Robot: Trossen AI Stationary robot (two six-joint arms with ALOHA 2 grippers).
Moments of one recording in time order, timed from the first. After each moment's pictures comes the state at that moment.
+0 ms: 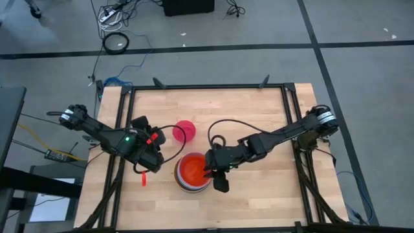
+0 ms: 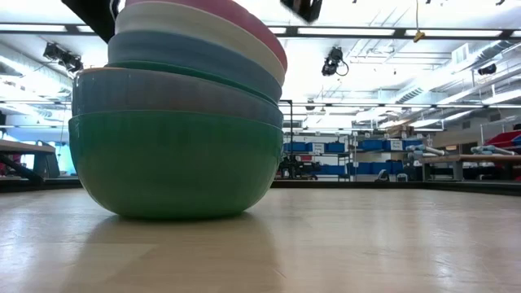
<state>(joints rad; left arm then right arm) -0.46 1.38 1.34 -1.57 -0.70 -0.79 0.34 1.73 1.49 -0.43 0.05 0.42</state>
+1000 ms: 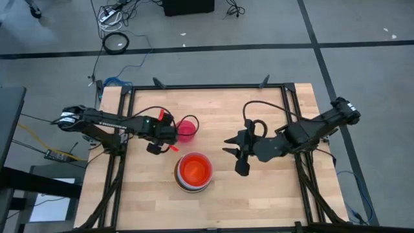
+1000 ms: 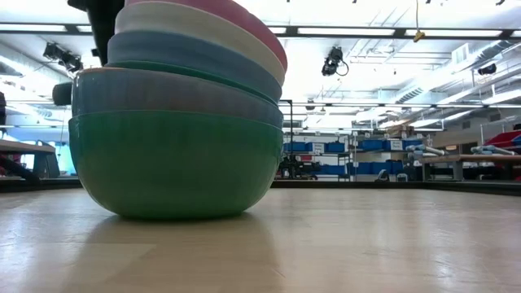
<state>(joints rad) -0.02 1.37 0.91 -0.93 -0.37 0.43 0.46 1.44 1.49 -0.67 0.59 0.43</state>
